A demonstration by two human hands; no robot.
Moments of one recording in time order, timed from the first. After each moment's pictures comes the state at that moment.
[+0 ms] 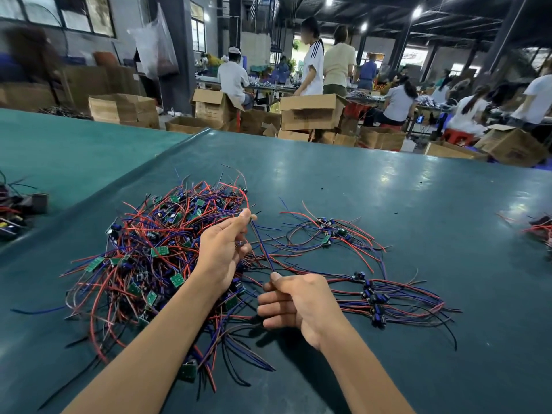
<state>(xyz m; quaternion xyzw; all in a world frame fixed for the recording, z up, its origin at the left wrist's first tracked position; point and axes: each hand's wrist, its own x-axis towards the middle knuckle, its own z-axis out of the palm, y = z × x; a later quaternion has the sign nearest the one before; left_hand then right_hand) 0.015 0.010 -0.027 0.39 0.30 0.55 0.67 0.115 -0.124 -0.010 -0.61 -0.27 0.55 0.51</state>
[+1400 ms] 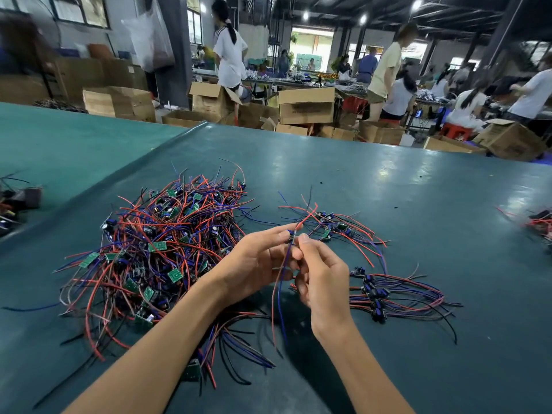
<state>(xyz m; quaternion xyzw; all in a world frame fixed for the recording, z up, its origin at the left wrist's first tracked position) 0.023 -0.028 -0.018 0.50 0.16 0.26 0.81 0.125 -0.118 -0.022 -0.53 -0.32 0.34 0.71</state>
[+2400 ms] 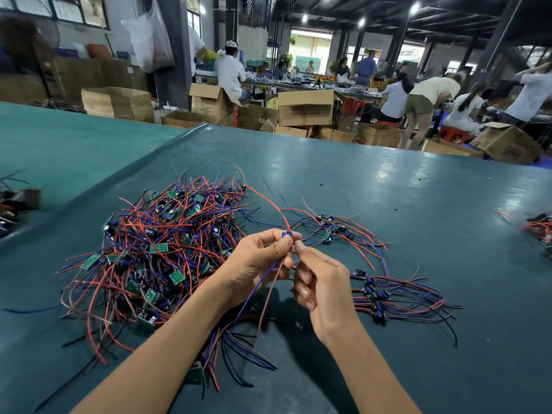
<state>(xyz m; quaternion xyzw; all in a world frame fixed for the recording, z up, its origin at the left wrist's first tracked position) 0.026 -0.023 -0.031 0.49 0.12 0.33 0.80 0.128 -0.121 -0.016 -0.50 -0.29 0.45 0.68</state>
